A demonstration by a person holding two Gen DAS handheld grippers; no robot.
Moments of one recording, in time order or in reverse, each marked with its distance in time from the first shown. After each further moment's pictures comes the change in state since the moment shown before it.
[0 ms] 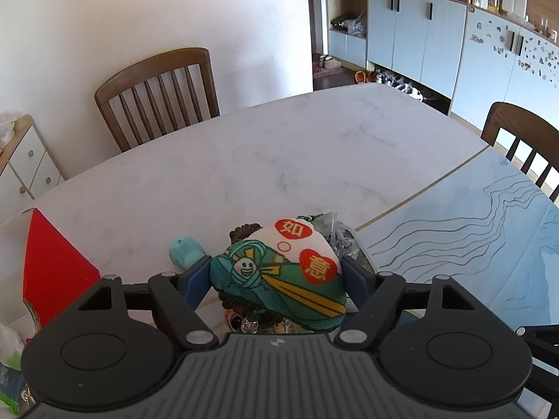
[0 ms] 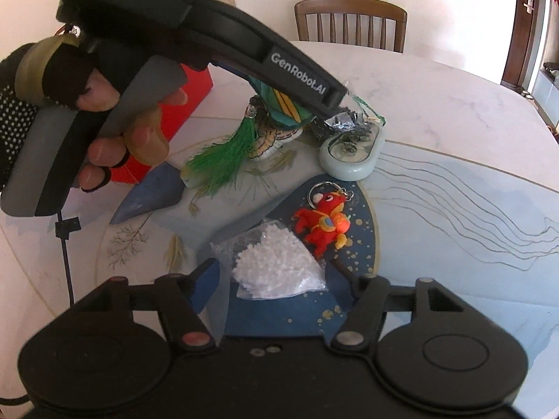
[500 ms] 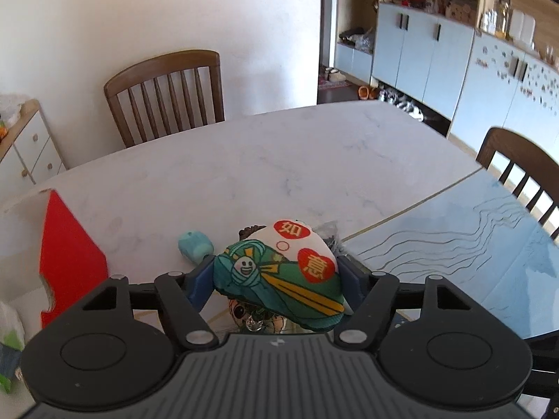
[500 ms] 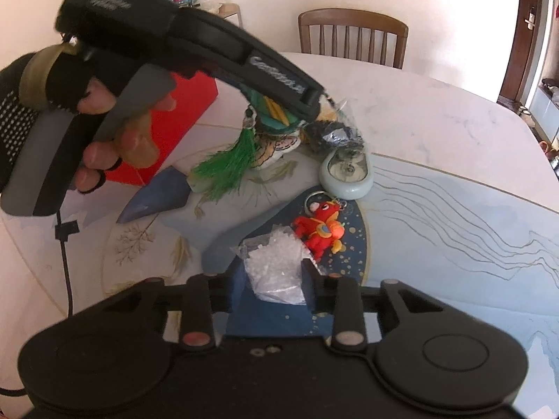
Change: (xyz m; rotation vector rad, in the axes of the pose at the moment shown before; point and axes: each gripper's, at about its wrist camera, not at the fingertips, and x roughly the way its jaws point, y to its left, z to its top) left arm -0.020 0.014 -0.005 -0.089 -0.029 -0.026; right arm -0.017 0.005 0.001 -0.034 -0.027 -0.022
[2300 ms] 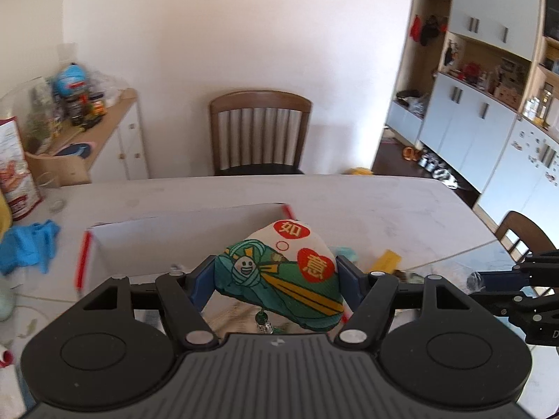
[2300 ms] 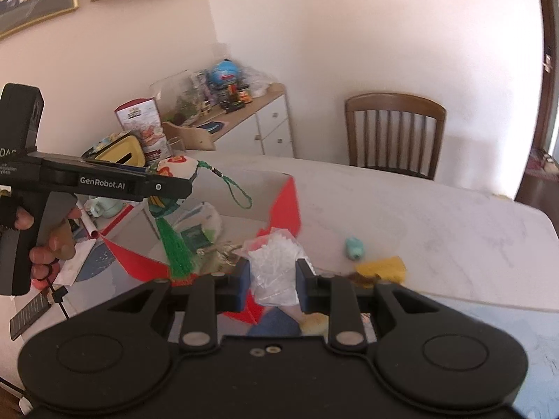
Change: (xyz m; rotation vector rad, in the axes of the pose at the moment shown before) left arm -0.178 0.185 -0.022 -0.216 -0.120 0.086; right arm -0.074 0.079 0.119 -0.028 -0.211 0.123
